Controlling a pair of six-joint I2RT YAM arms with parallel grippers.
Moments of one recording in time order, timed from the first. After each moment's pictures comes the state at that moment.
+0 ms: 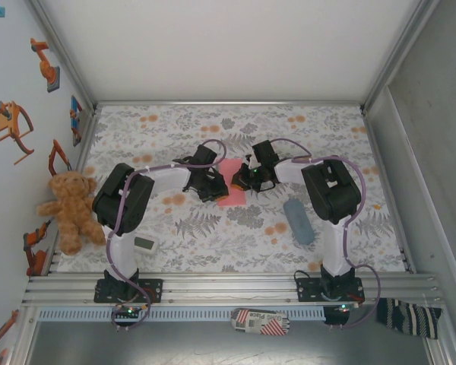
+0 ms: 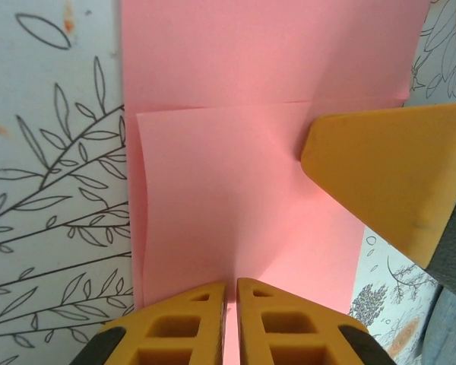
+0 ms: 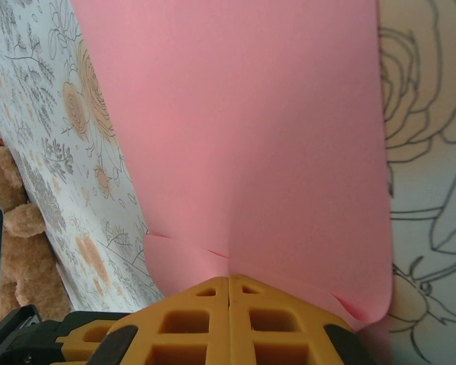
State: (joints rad) left arm -0.64 1.96 1.18 -0.38 0.41 -0.79; right arm 0.48 2.07 1.18 -0.11 -0.64 0.87
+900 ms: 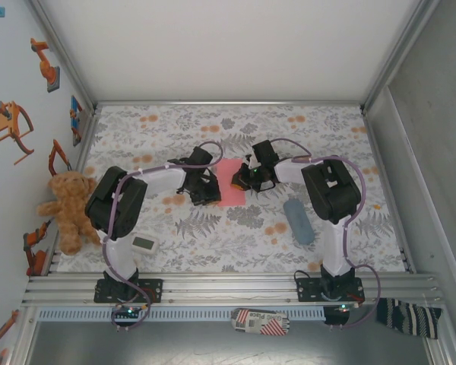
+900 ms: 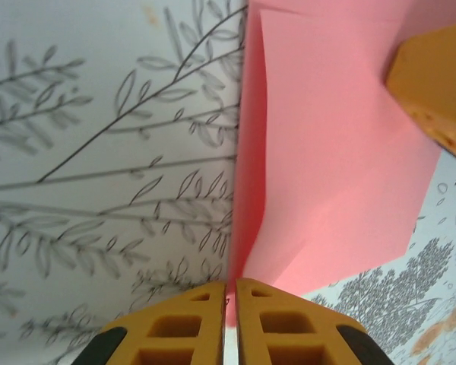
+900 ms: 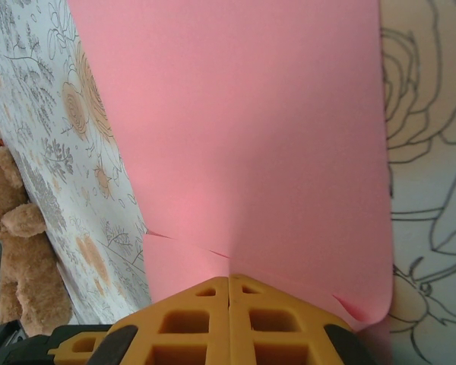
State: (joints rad) left arm -0.64 1.89 1.14 -0.52 0.35 -0.70; right arm 0.48 2.07 1.19 -0.12 -0.64 0.86
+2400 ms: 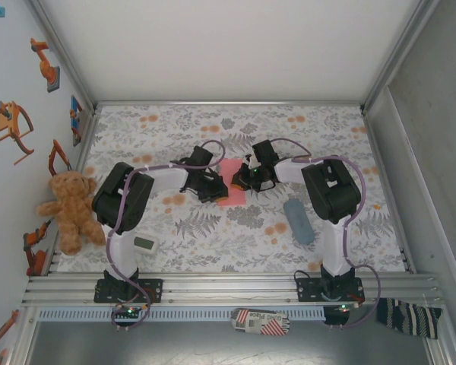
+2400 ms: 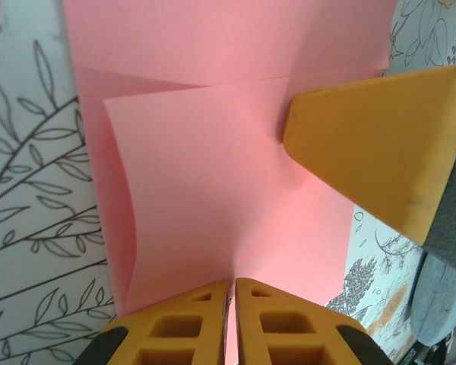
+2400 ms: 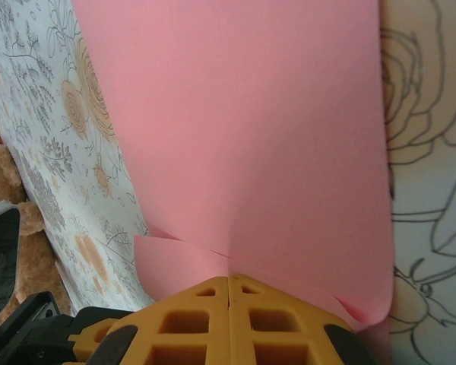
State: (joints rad) left arm -0.62 1.97 1.14 -0.33 0.51 -0.71; right arm 0.48 2.08 1.19 -0.13 -0.64 0.85
